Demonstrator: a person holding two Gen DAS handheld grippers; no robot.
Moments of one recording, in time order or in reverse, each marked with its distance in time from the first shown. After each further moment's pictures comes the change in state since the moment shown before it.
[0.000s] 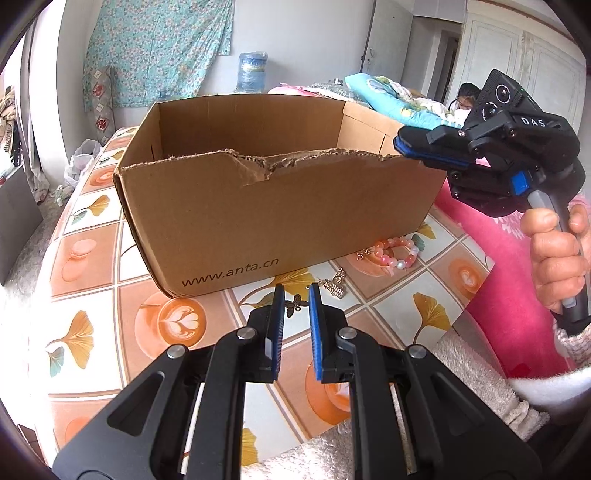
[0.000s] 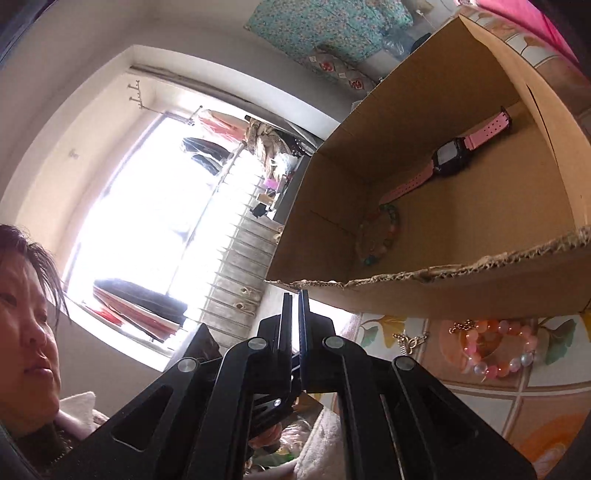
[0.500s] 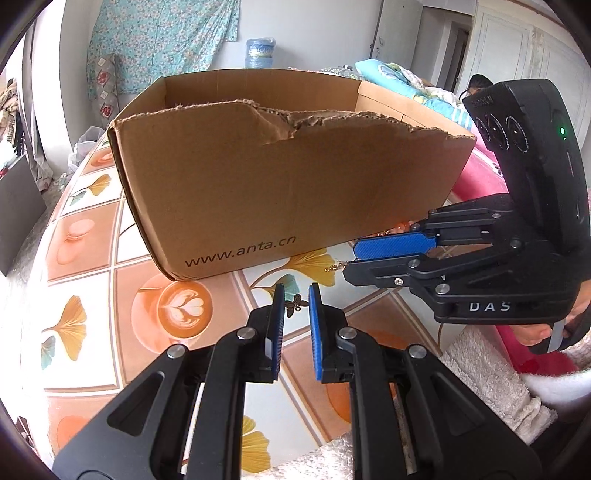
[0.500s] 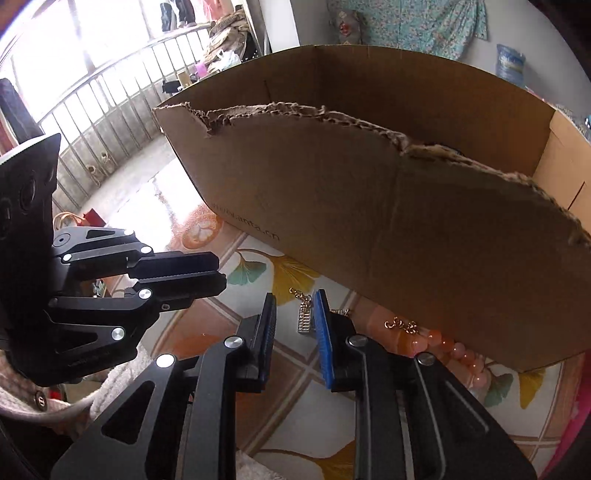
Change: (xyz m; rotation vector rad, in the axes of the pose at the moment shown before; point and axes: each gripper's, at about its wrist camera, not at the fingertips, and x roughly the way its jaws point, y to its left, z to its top) left arm 0.015 0.014 -0.008 -0.022 0.052 0.024; right arm 0.097 0.017 -0.059 -0.593 0.260 -0.646
